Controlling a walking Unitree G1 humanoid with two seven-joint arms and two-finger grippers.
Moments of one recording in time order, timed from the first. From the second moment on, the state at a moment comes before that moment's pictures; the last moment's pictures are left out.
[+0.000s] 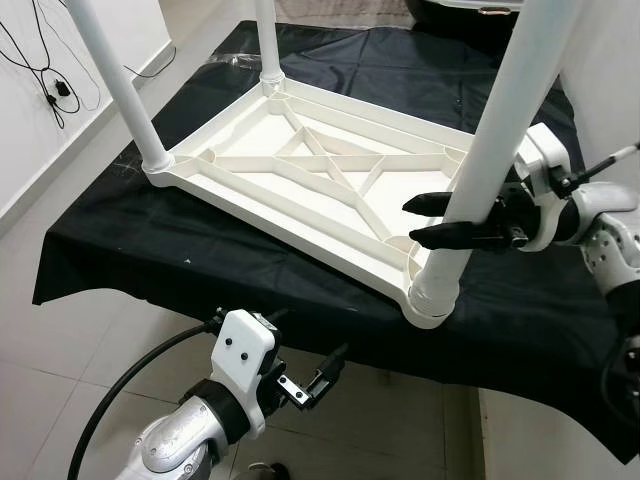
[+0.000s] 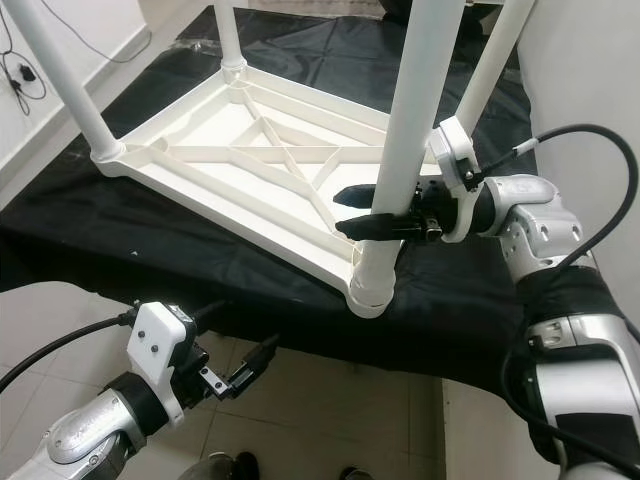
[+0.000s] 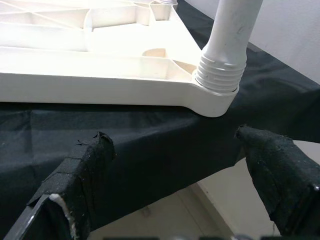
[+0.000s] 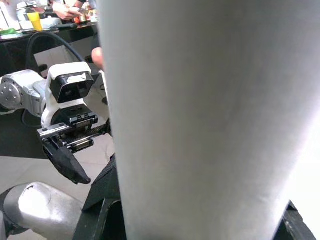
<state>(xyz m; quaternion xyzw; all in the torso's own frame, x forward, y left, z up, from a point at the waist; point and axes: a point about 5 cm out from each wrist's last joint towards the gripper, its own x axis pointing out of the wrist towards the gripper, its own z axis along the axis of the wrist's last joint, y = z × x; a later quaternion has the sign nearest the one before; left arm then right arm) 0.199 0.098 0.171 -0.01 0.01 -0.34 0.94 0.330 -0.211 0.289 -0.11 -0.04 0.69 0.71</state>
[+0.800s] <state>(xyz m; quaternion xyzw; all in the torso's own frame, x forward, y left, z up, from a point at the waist) 0.199 0.099 0.172 -0.01 0.00 -0.33 0.94 0.337 -0.190 0.278 -0.13 -0.07 0.69 0.70</state>
